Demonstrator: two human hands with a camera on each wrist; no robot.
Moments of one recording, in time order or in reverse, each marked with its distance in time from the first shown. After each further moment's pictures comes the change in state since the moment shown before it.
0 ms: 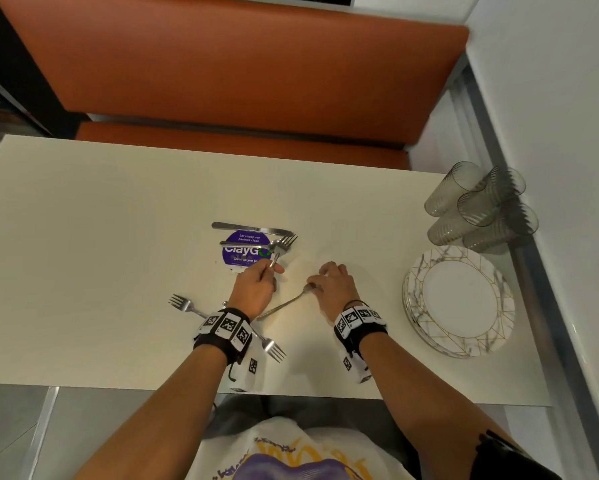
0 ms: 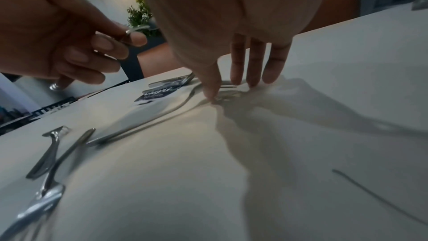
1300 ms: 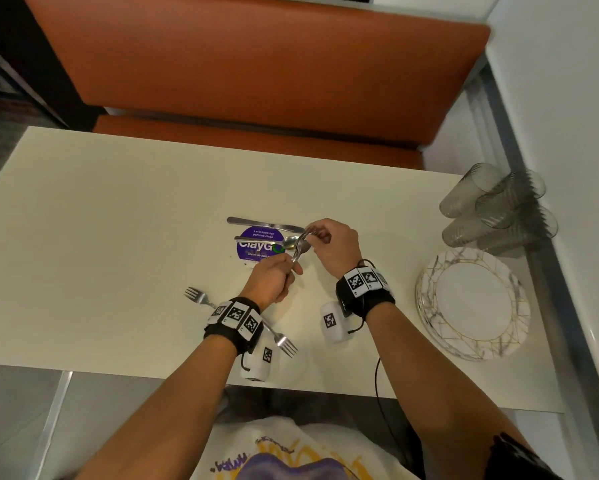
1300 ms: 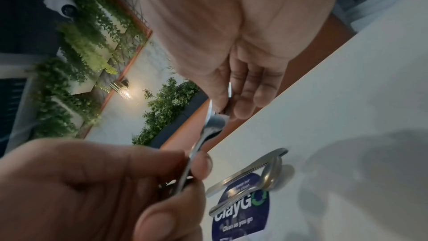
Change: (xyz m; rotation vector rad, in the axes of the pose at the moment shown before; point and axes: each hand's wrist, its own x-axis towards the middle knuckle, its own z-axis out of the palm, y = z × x) left_hand -0.010 0.033 -0.016 -0.293 -0.193 -0.157; right_hand 0.041 -0.067 -0.080 0.584 0.252 0.041
